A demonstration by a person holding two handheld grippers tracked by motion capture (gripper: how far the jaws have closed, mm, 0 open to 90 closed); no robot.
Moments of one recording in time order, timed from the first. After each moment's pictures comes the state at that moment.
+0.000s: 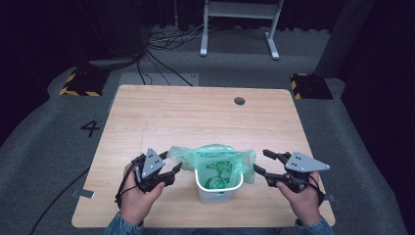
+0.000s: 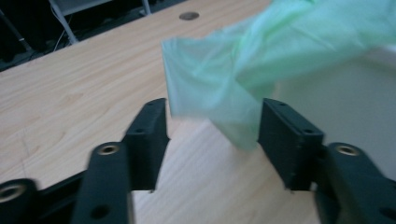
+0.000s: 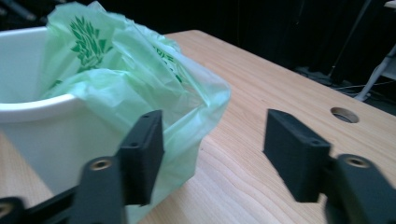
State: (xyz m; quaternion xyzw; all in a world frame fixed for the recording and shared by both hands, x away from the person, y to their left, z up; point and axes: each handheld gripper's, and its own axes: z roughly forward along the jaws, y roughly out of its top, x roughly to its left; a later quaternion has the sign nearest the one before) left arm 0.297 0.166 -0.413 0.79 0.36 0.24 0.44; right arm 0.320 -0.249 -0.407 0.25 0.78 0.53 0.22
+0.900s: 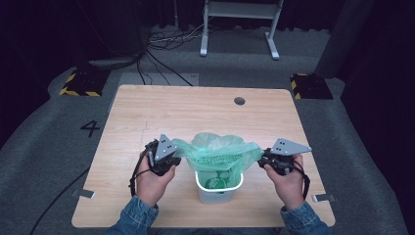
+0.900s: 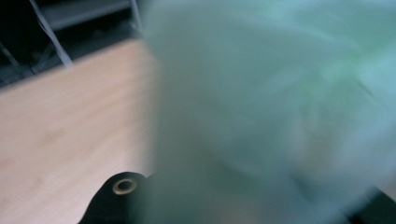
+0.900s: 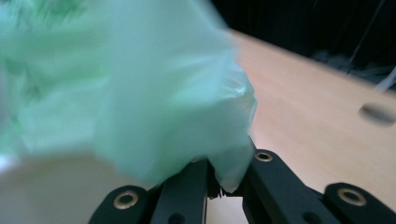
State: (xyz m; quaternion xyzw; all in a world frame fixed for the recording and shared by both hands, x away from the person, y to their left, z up) left arm 0.337 0.142 -0.398 0.77 0.34 0.25 0.48; right arm 0.358 -0.219 -0.404 0.26 0.79 0.52 0.18
